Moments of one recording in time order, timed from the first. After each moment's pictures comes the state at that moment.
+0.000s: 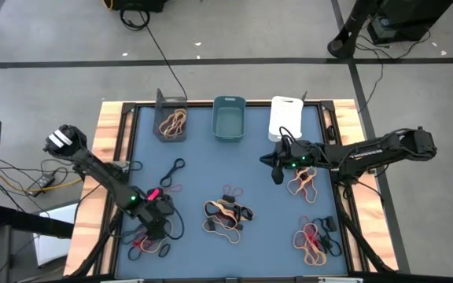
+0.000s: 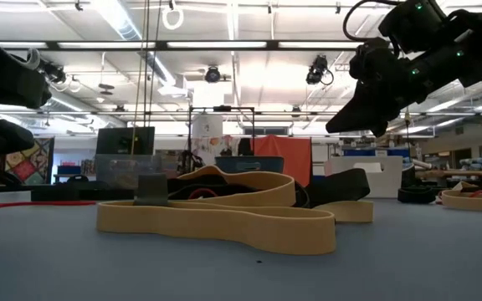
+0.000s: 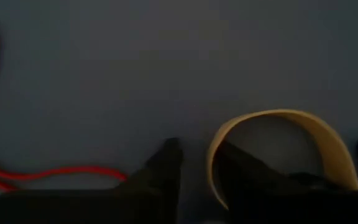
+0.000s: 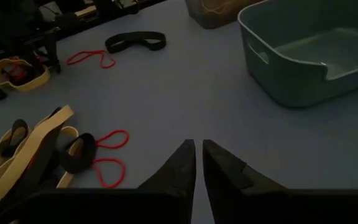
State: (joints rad) left arm -0.71 1.38 0.57 -0.41 -0.15 -0.89; right arm -0.09 1.13 0.37 0.28 0.10 0.31
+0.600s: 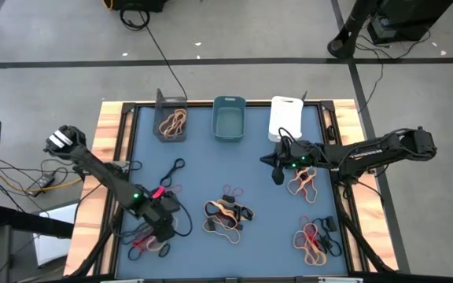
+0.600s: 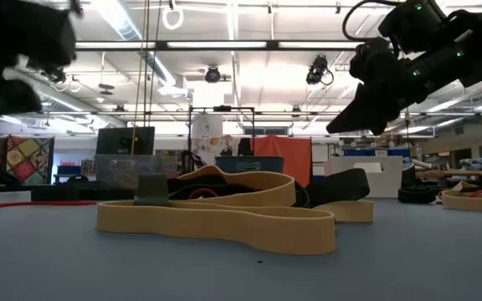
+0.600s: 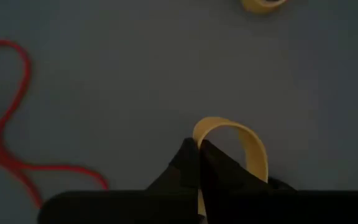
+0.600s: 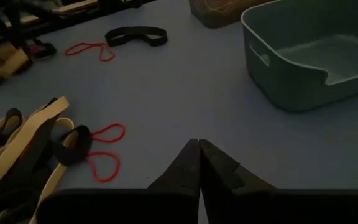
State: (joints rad) left arm -0.65 1.38 0.82 -0.65 -0.15 -1.02; right arm -0.09 1.13 0.37 0.27 0.10 0.25
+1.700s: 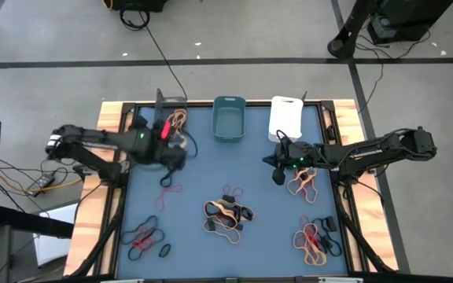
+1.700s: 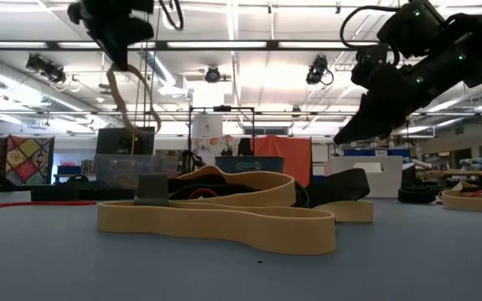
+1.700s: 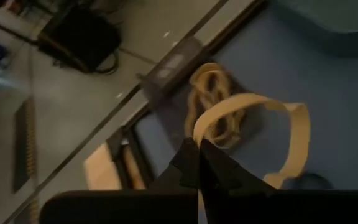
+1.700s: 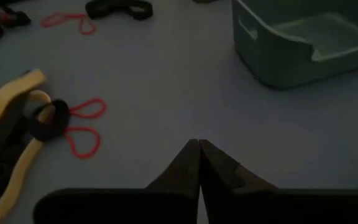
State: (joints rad) left arm -0.05 1.38 1.33 -1.55 -0.87 -0.92; right arm -0.09 1.13 0.37 0.18 0.14 0.23
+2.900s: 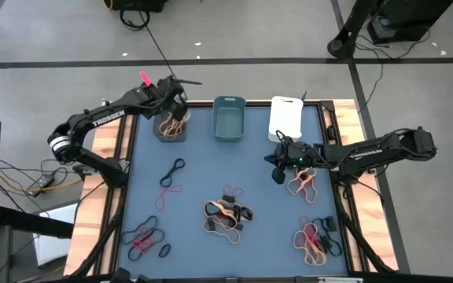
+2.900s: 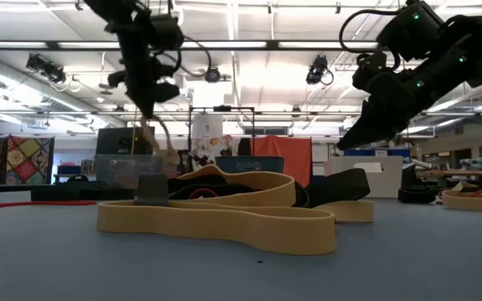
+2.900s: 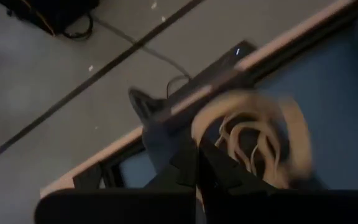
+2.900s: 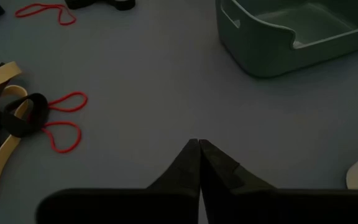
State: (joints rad) left arm 0.67 1.40 1.16 -0.80 -0.56 -0.18; right arm -0.09 1.13 0.37 0.14 0.19 0.24
